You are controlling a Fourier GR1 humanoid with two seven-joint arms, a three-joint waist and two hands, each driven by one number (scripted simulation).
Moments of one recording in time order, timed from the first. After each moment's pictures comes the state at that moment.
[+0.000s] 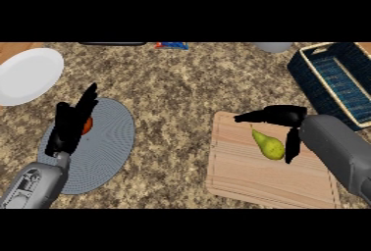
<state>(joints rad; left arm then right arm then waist) -0.26 0.41 -0.20 -1.33 0.14 0.19 0.18 -0.84 -0.48 0.89 -0.46 0.30 0.41 -0.88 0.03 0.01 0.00</state>
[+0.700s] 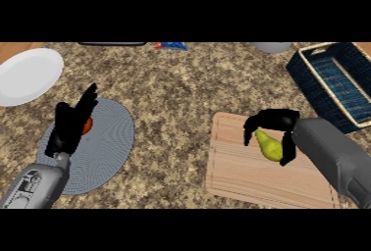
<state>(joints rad) -0.25 0.38 -0.18 -1.35 0.11 0.18 0.20 -0.84 -0.42 0.91 -0.39 0.35 0.33 -0.95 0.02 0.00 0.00</state>
